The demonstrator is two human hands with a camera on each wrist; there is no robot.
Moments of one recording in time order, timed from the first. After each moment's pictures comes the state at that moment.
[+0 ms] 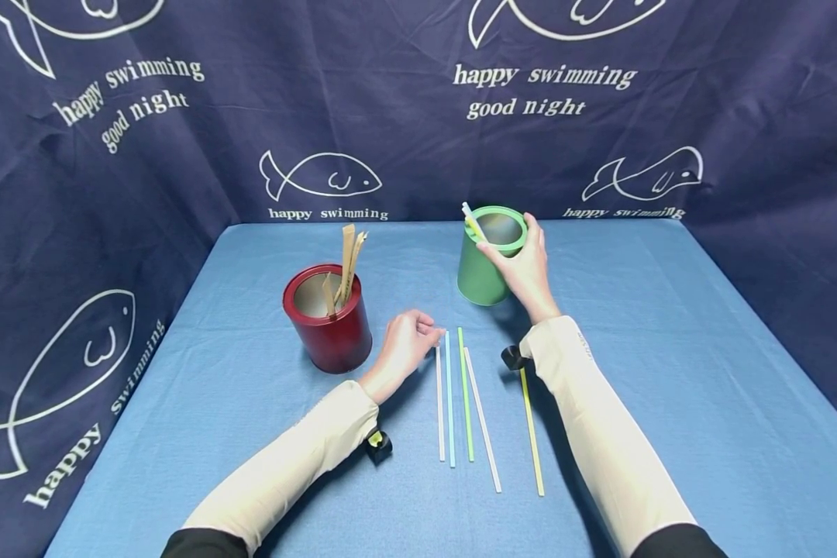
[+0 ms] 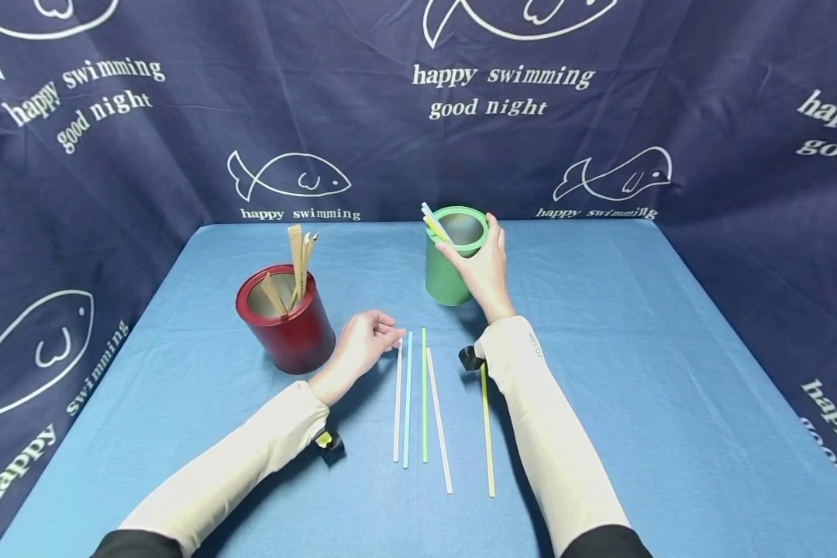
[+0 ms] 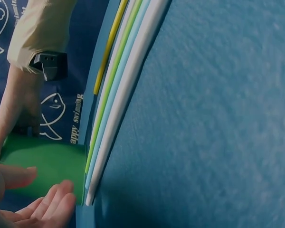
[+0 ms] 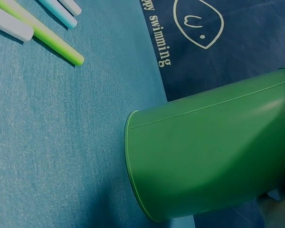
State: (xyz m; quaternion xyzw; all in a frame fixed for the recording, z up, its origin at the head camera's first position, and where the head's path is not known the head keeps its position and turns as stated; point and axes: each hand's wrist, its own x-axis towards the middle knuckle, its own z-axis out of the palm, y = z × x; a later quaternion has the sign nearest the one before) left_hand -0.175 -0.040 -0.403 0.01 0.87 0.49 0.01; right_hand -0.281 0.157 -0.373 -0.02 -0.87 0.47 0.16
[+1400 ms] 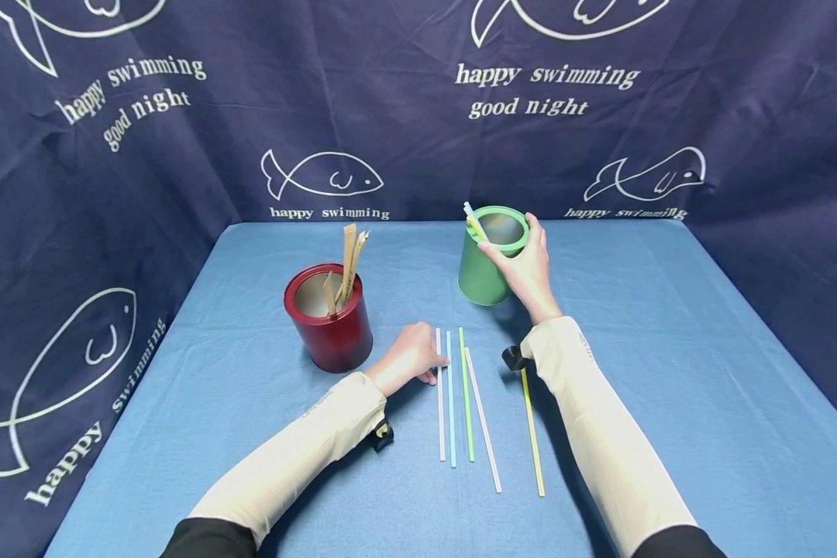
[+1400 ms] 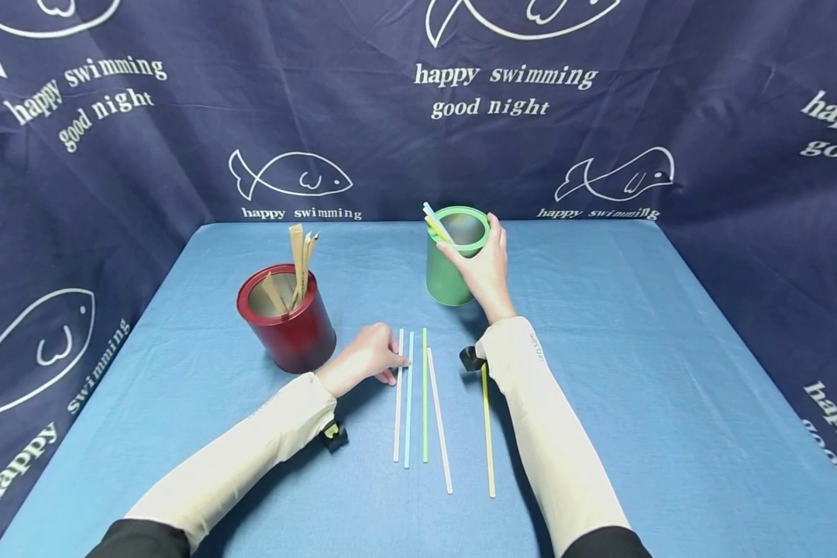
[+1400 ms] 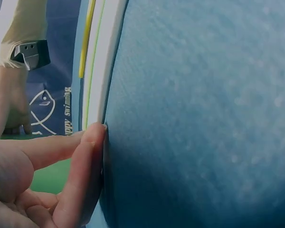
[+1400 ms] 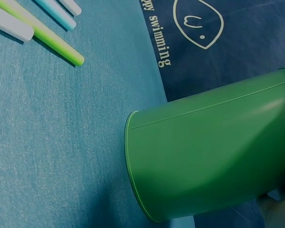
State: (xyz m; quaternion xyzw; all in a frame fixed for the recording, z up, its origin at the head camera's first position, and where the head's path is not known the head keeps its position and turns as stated) left_hand -0.183 -0.033 -0.402 0.02 0.91 0.36 0.22; right_hand -0.280 0.156 -0.372 -0.02 -0.87 0.48 0.15
